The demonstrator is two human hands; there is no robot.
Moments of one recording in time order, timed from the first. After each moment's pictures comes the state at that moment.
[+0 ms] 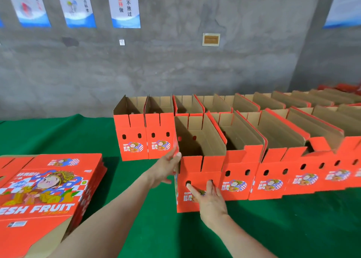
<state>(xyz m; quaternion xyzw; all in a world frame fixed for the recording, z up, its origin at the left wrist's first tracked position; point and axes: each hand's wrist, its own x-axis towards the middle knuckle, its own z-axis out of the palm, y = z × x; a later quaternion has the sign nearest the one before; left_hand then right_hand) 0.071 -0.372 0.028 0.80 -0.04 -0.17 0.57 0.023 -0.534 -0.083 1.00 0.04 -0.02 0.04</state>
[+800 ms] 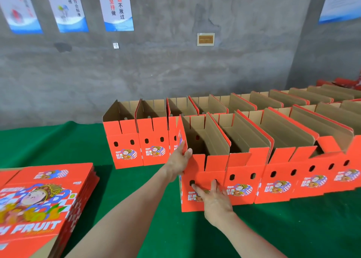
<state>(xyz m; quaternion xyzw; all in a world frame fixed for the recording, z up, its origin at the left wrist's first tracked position) 0.120 -0.440 0.031 0.80 -0.06 -0.12 0.59 0.050 -0.563 -0.068 1.00 0.00 -0.05 0.03</state>
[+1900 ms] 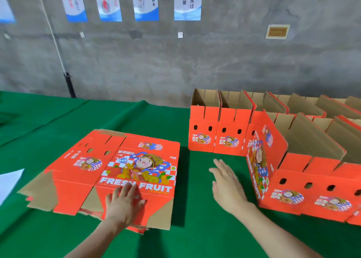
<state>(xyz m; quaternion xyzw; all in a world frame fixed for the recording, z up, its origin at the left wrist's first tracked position) -0.020 -0.032 -0.106 0.99 0.15 0.00 0.06 0.042 -0.342 -0.050 0.96 0.20 0.10 -0.15</state>
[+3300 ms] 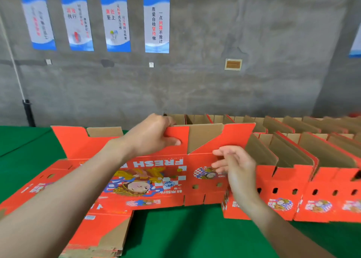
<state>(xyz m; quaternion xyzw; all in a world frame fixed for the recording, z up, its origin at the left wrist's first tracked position) -0.024 -0.182 0.205 0.92 -0.28 0.21 0.17 -0.043 -0.396 0.104 0.66 0.07 0.29 -0.69</state>
